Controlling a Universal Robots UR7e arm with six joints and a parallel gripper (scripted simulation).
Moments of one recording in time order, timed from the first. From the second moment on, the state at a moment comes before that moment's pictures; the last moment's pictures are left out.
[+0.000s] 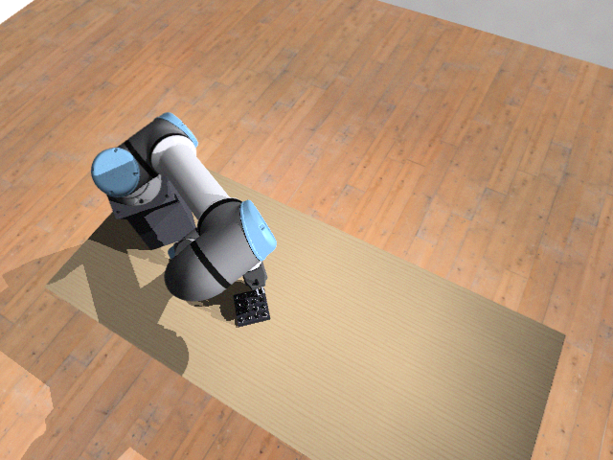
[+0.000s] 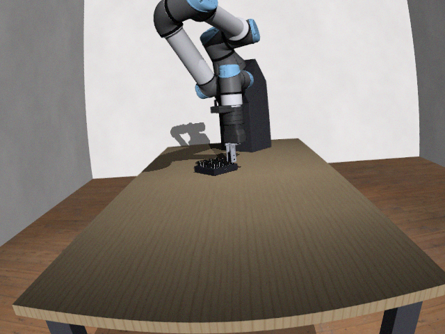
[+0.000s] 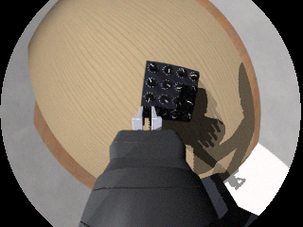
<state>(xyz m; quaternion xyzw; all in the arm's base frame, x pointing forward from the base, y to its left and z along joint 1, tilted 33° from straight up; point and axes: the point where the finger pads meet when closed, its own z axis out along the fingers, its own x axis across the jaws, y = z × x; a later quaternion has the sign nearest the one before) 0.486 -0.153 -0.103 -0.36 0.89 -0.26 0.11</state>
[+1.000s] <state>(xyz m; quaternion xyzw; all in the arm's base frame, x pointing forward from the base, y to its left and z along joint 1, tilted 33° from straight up) 0.486 -0.153 -0.103 -0.31 0.91 -0.25 0.12</state>
